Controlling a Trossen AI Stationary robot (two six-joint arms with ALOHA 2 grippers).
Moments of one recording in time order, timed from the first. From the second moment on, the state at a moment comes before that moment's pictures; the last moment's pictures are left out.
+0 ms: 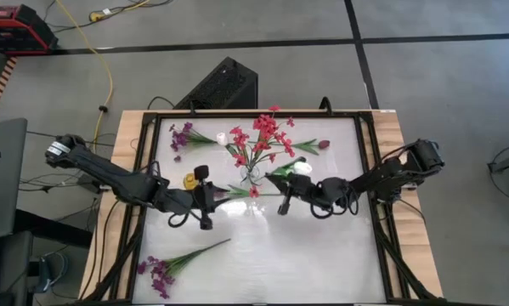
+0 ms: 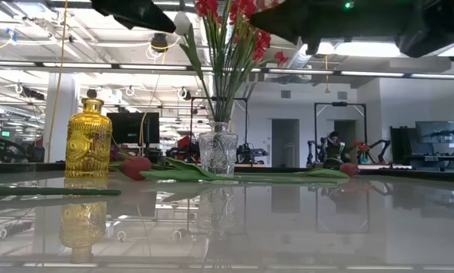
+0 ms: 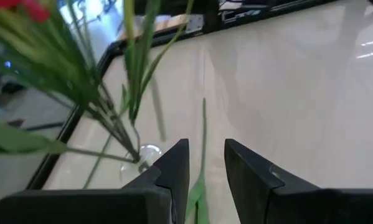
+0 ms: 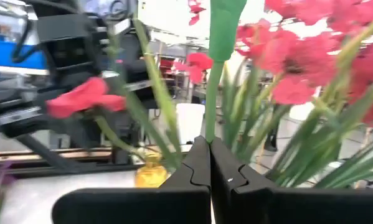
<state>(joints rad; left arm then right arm) -0.38 1.19 0.81 -0.11 -0.59 0.04 0.24 1.58 0.60 1.23 0.61 -0.22</state>
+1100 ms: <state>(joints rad) -0.38 0.94 0.37 0.47 -0.47 0.20 0.10 1.67 0.67 1.21 0.56 -0.13</state>
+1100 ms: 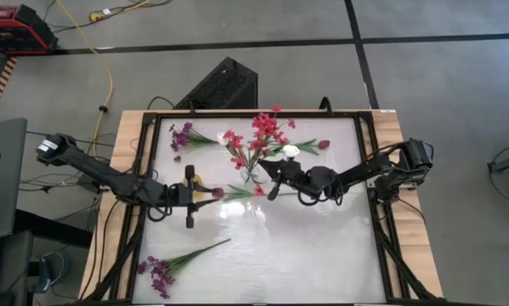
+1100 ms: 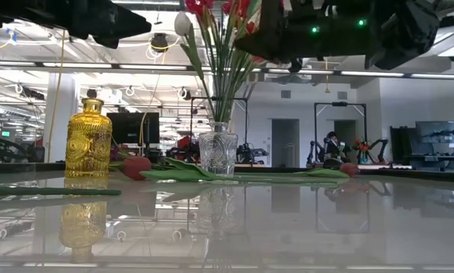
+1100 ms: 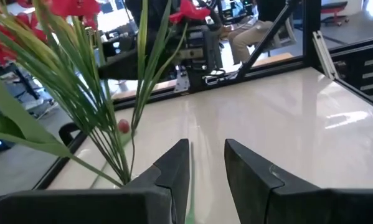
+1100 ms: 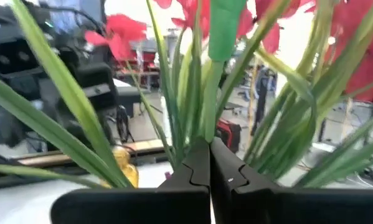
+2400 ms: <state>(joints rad) -0.38 0.94 0.37 0.46 -0.45 0.17 0.02 1.67 0.69 0.86 0.45 0.15</state>
